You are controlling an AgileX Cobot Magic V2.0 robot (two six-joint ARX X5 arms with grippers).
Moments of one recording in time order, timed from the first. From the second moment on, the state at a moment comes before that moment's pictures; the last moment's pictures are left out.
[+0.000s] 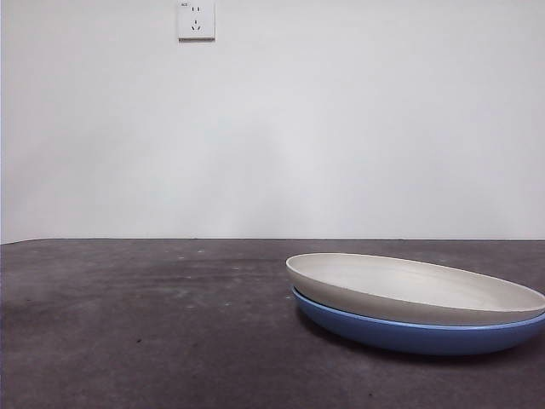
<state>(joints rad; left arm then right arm) -0.63 1.62 2.17 -1.41 0.23 -0.04 0.11 0.72 1.15 -1.16 -0.37 0.06</state>
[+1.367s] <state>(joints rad) -0.63 0.71 1.38 -1.27 0.15 -0.03 0.11 1.24 0.82 -0.66 -0.37 0.19</state>
